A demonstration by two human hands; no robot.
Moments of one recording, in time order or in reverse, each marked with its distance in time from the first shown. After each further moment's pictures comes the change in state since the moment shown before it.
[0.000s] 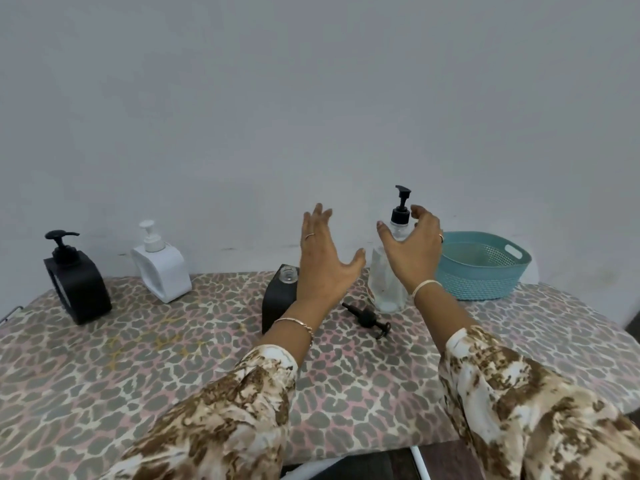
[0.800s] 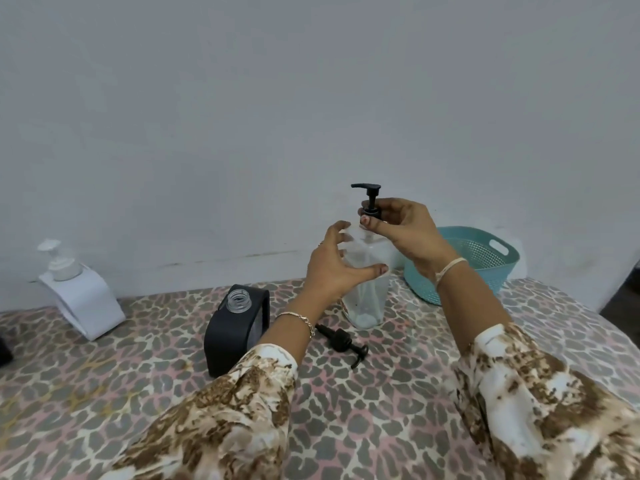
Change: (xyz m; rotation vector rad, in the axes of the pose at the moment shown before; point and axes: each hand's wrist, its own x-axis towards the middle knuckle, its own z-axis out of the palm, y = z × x) left_hand 0.044 -0.010 0.086 -0.307 -0.367 -0.218; right_hand 0.071 0.028 -0.017 0.532 -0.480 0.117
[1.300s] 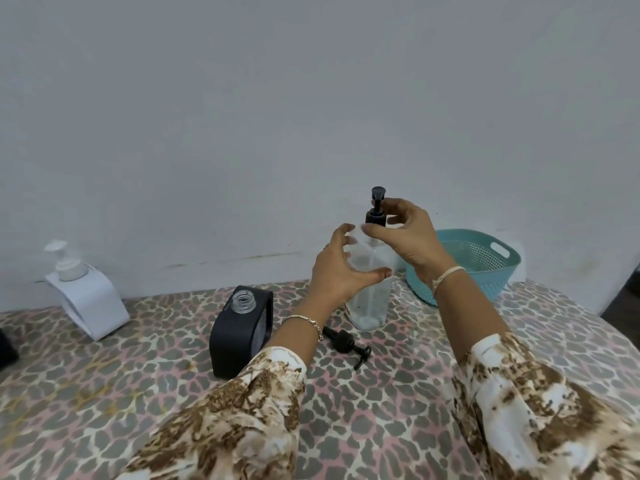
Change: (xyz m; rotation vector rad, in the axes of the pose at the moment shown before) left_hand -0.003 0.001 0.004 0.060 0.009 0.027; right_hand -0.006 -0.002 0.008 -0.150 0.137 0.037
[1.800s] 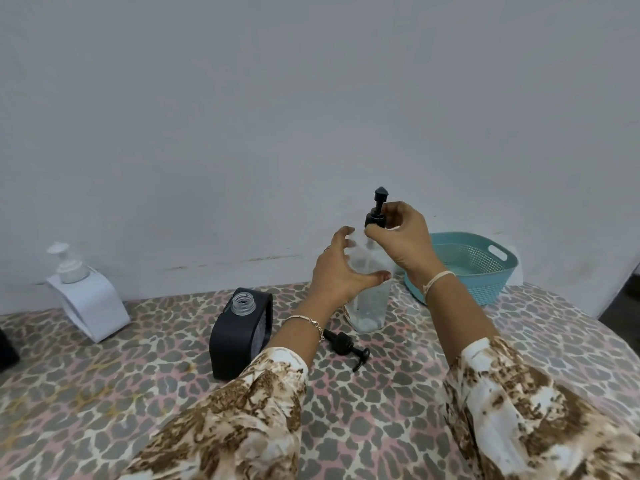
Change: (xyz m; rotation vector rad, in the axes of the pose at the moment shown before) left_hand 0.002 0.003 0.001 0.022 -0.011 -0.022; right_hand -0.005 -0.005 0.010 -0.082 0.106 0.002
